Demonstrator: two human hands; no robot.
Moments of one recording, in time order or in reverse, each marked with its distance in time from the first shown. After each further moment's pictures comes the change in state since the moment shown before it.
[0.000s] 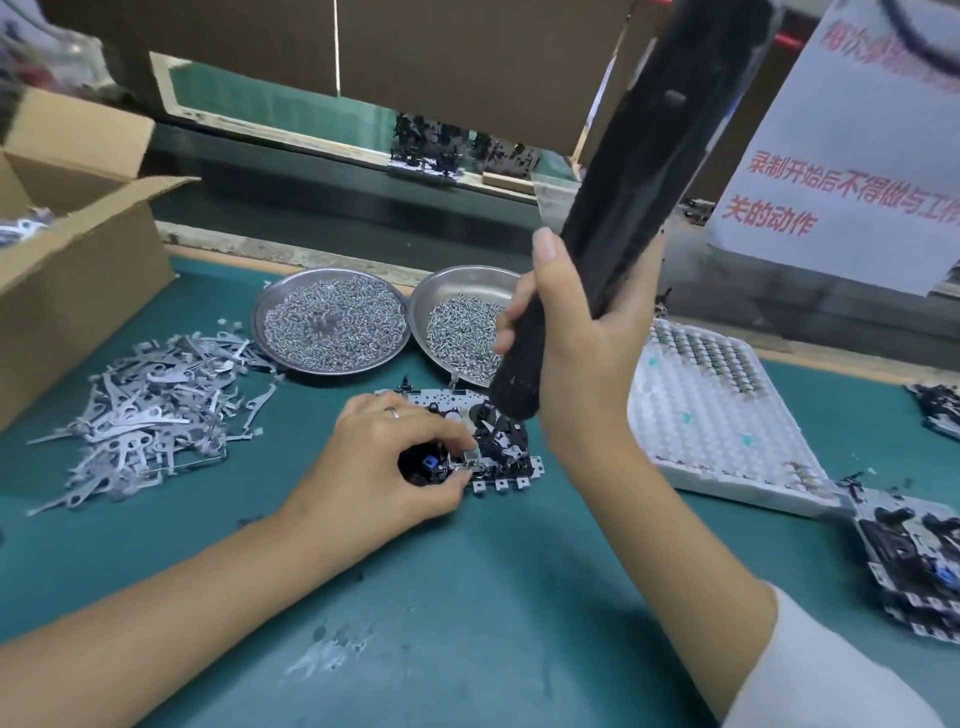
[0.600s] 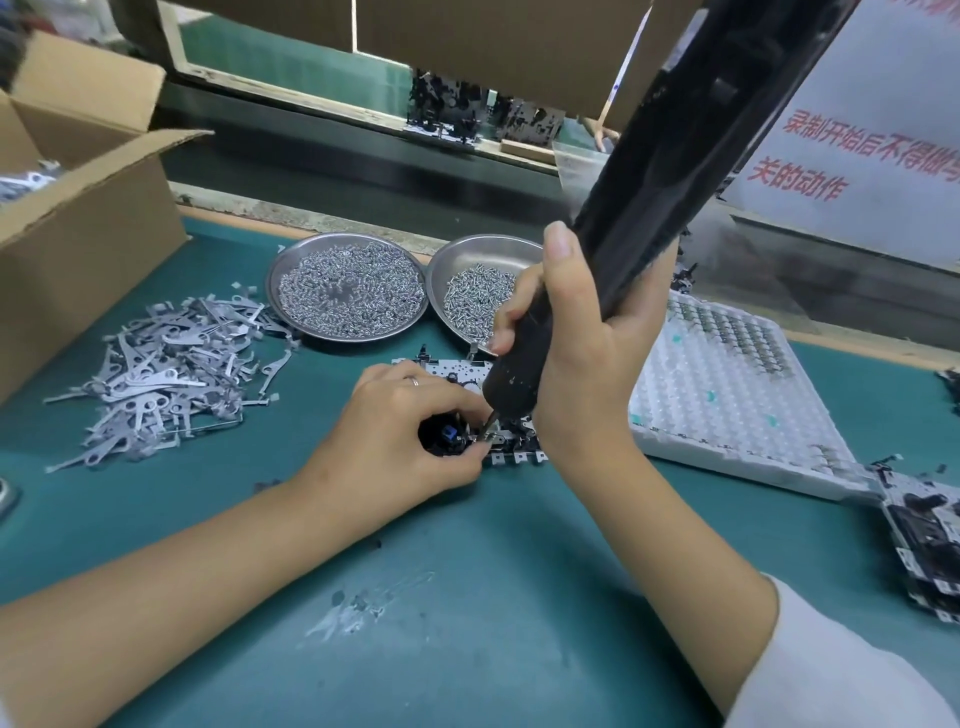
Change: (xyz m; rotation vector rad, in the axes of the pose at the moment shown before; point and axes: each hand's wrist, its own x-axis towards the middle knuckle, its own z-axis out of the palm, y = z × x) left_hand 0.000 0.001 0.000 0.011 0.022 0.043; right_hand -0.021 0.006 0.010 0.085 -0.001 0.034
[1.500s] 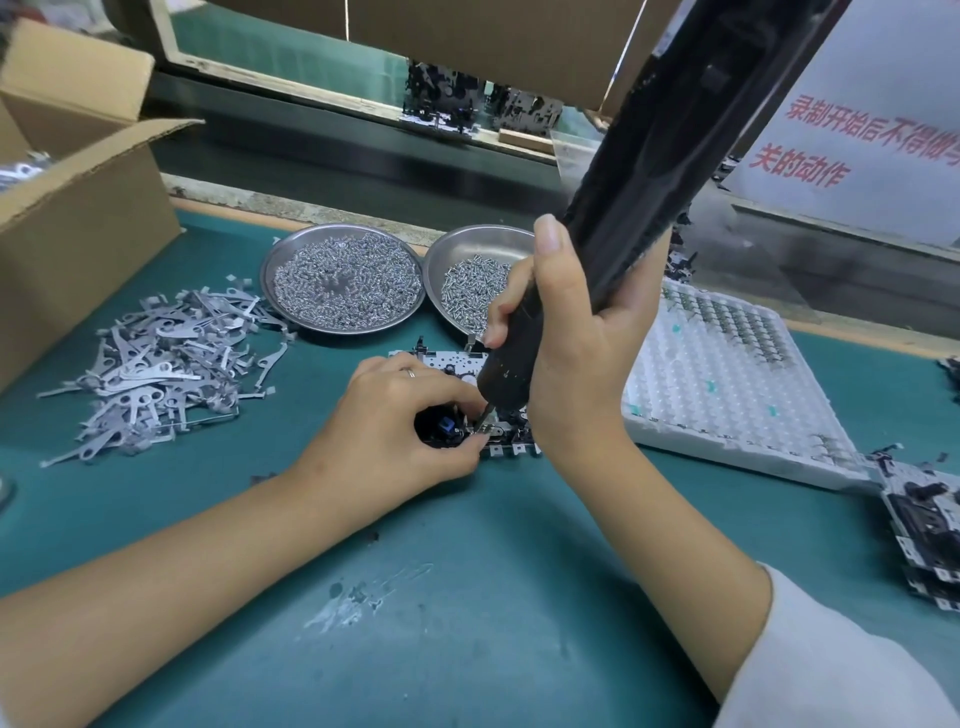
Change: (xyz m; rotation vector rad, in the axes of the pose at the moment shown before) left_hand 0.000 -0.003 0.001 0.002 0.004 0.002; right_hand -0.002 0.002 0.001 0.009 -0.012 -0.003
